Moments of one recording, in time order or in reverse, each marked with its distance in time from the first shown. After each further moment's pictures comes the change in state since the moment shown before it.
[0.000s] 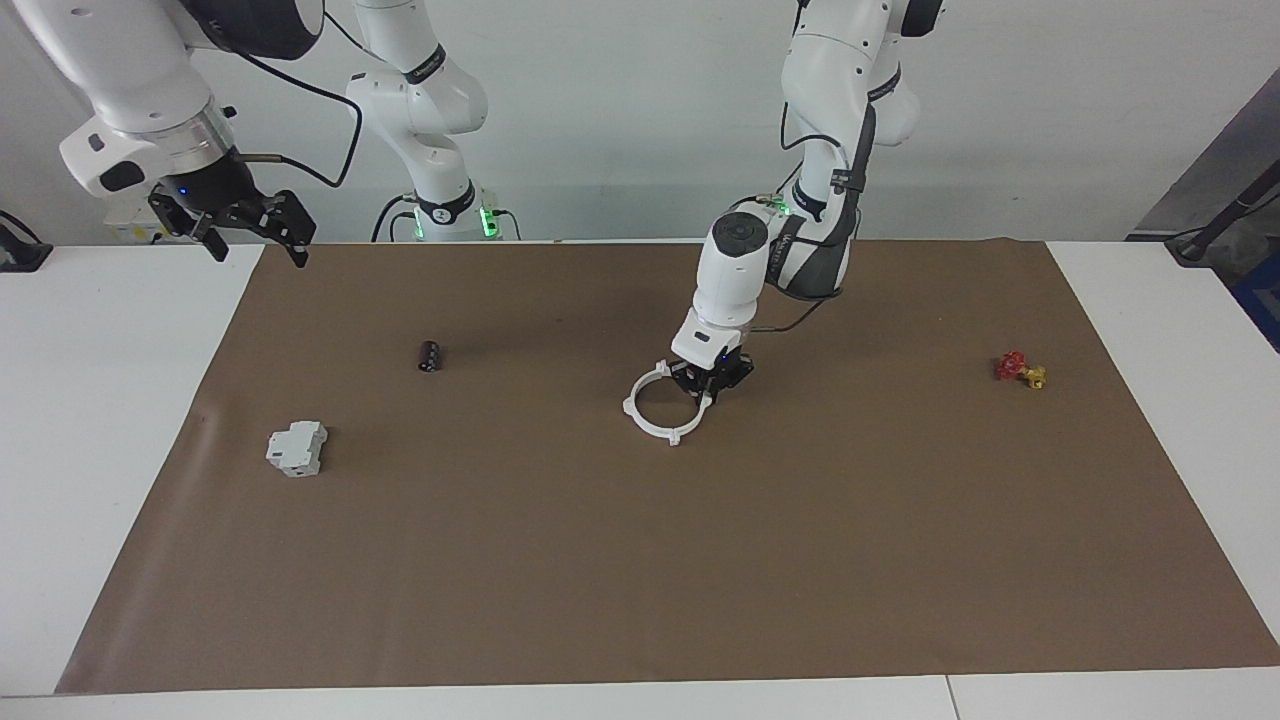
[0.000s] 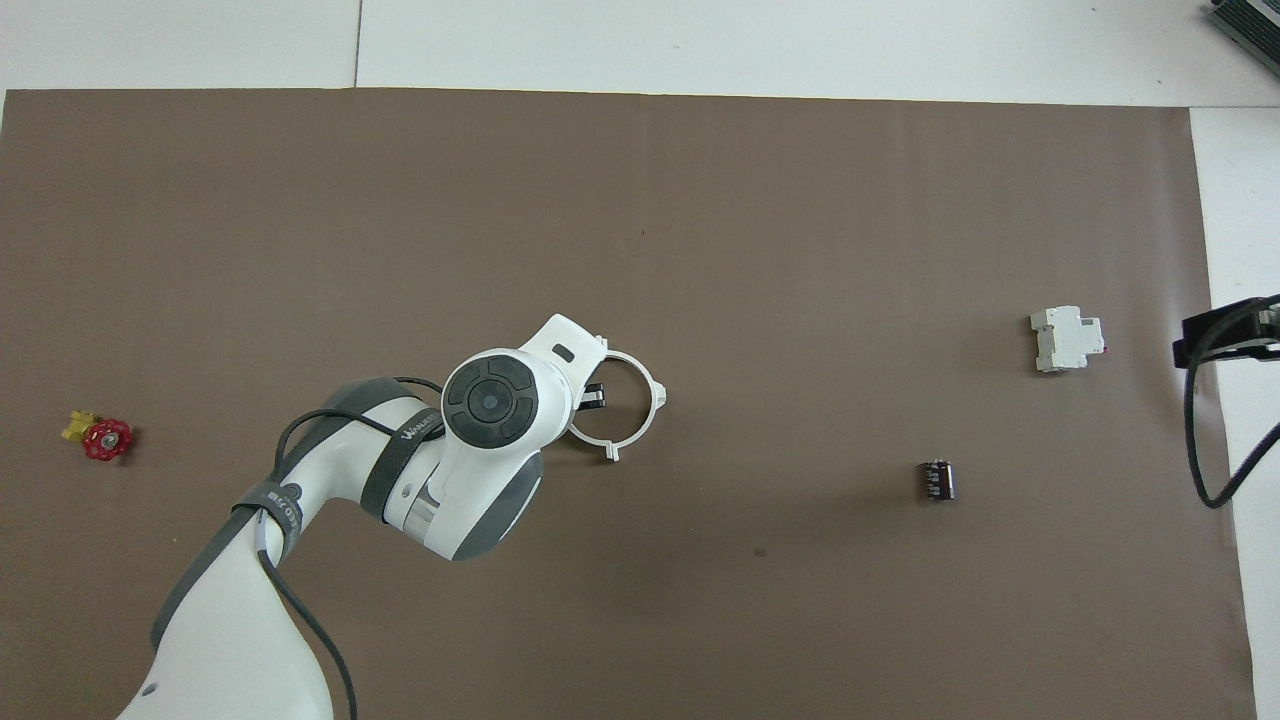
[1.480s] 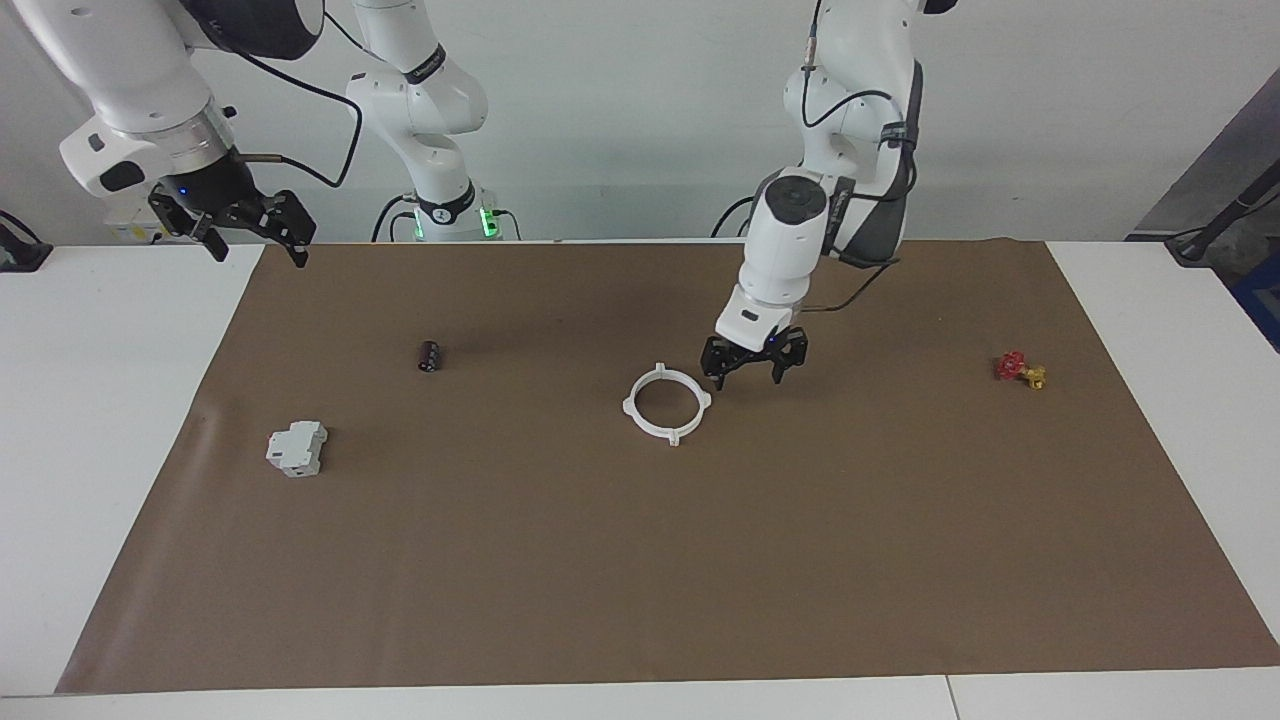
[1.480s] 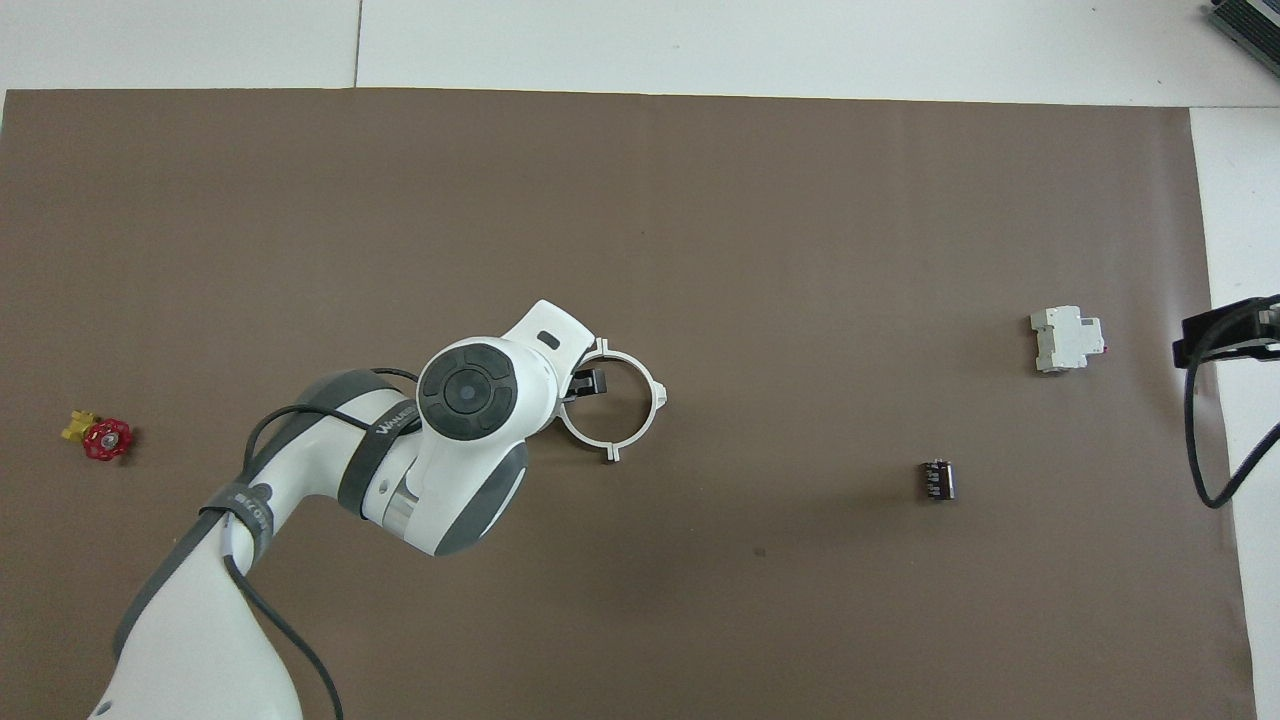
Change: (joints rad) left arm 0.128 -0.170 0.018 0.092 0.001 -0.298 0.194; right arm 0.000 0.000 0.000 0.000 0.000 0.000 0.000
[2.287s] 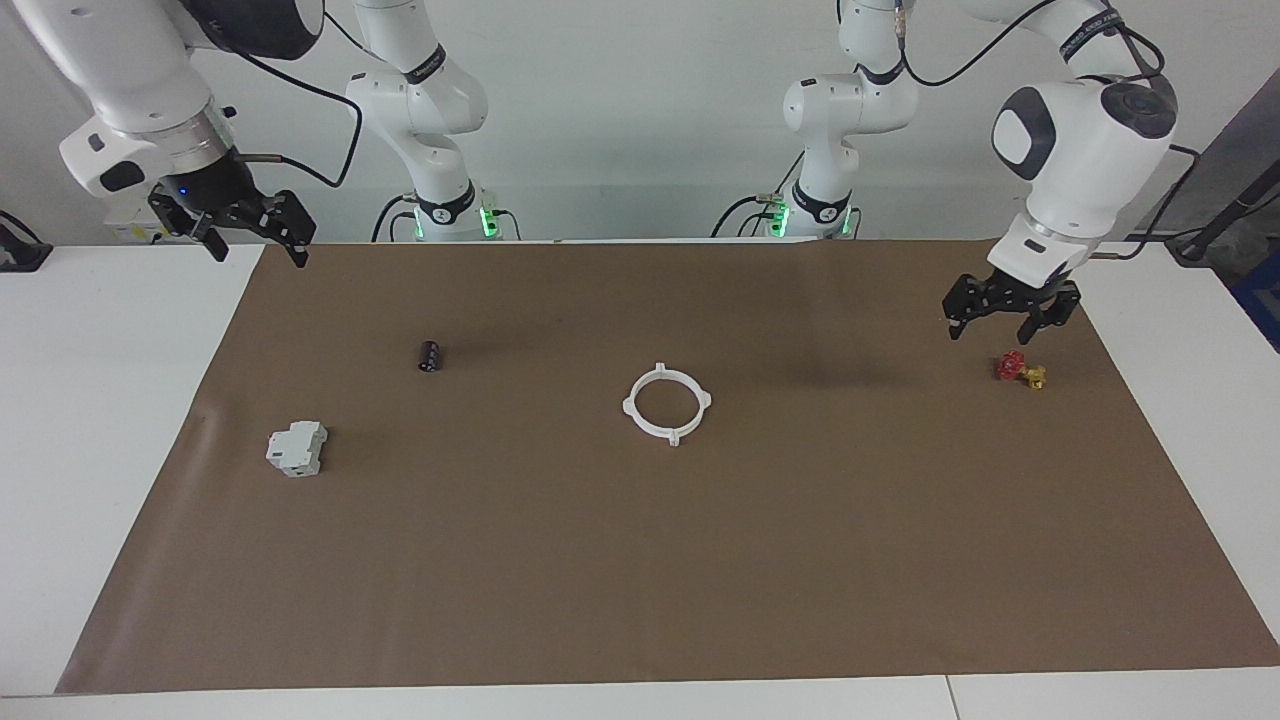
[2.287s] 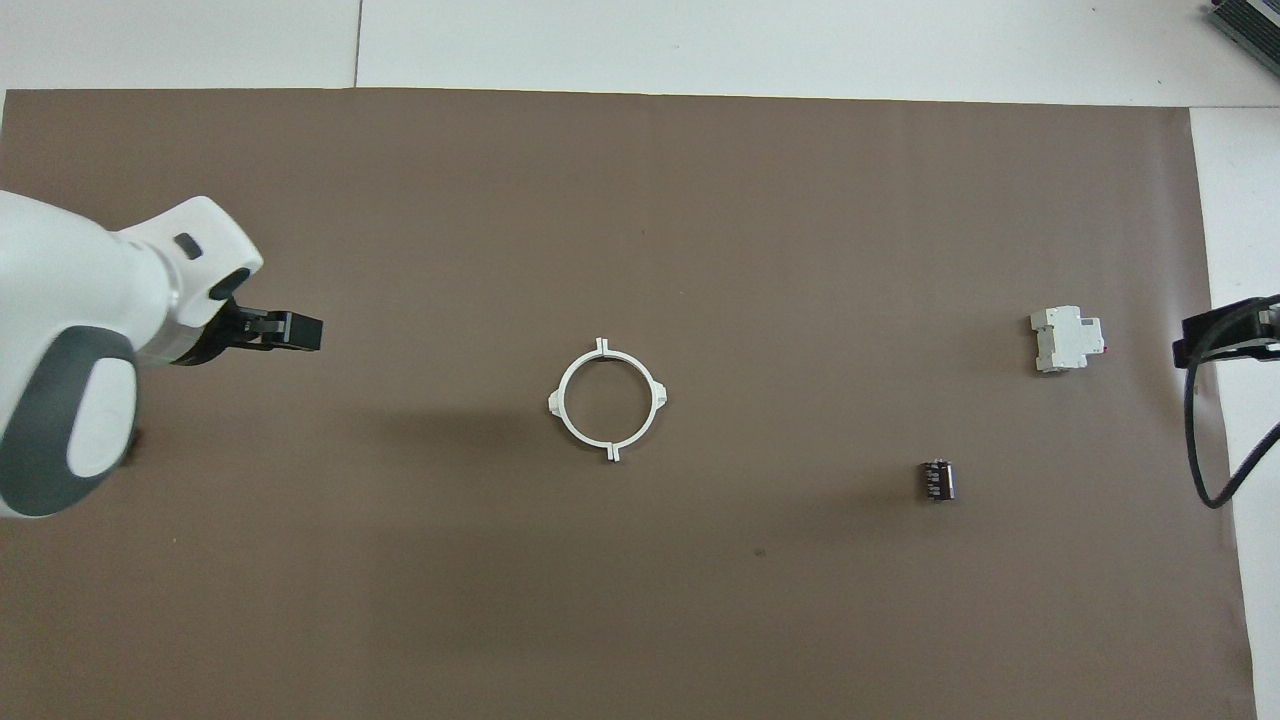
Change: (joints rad) left arm 0.506 -0.168 0.012 0.029 0.002 -0.185 0.757; right arm 0.000 0.000 0.000 0.000 0.000 0.000 0.000
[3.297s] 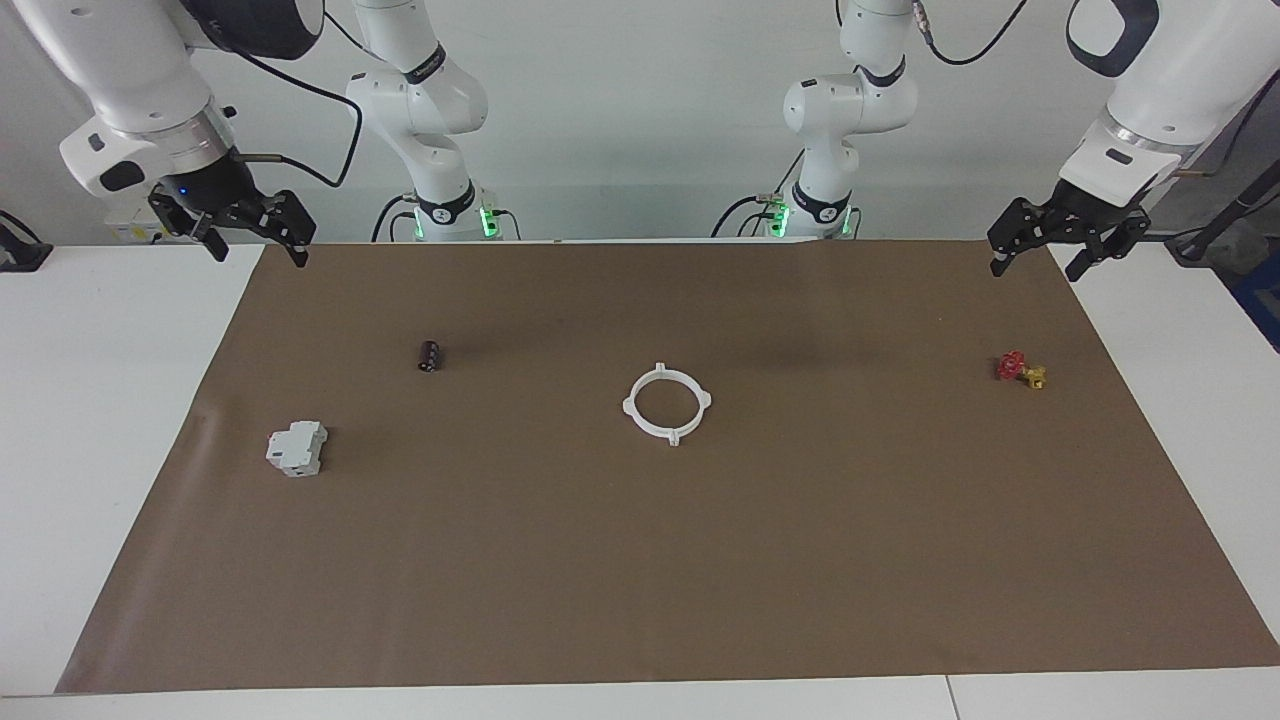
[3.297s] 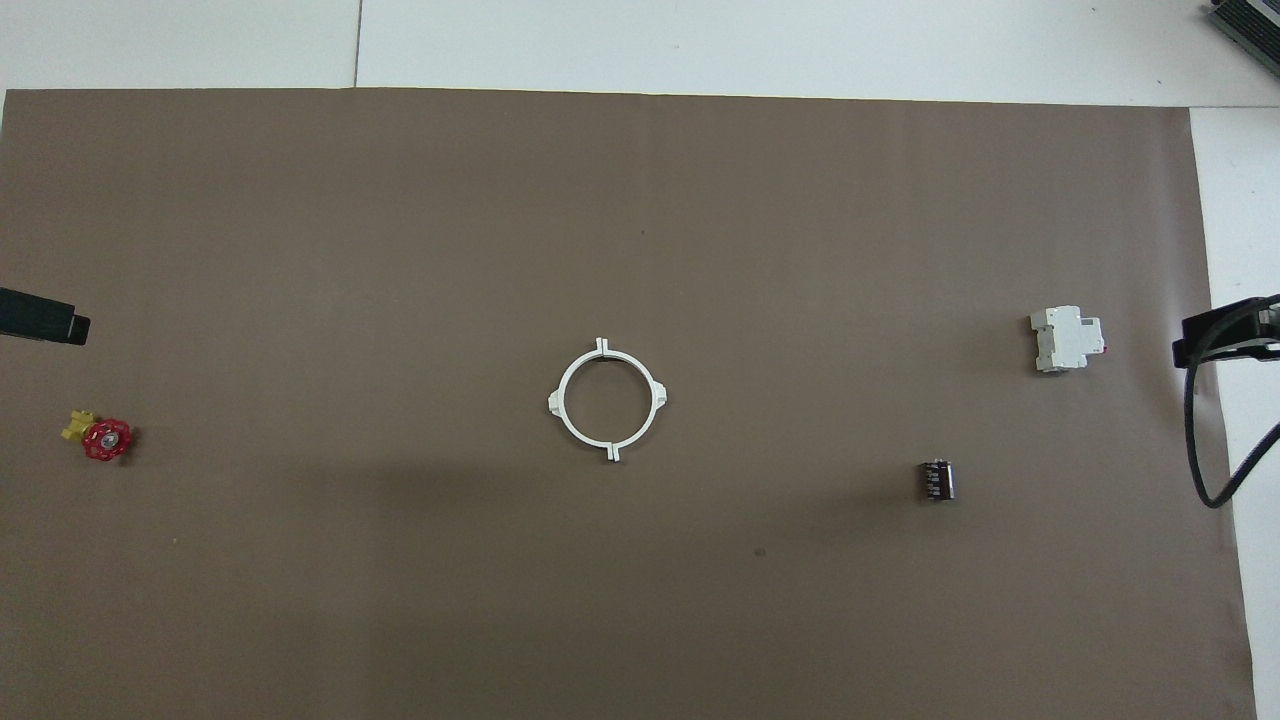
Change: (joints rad) left arm -0.002 0.066 -0.023 0.396 -0.033 -0.405 -0.076; right arm 0.000 0.000 0.000 0.000 0.000 0.000 0.000
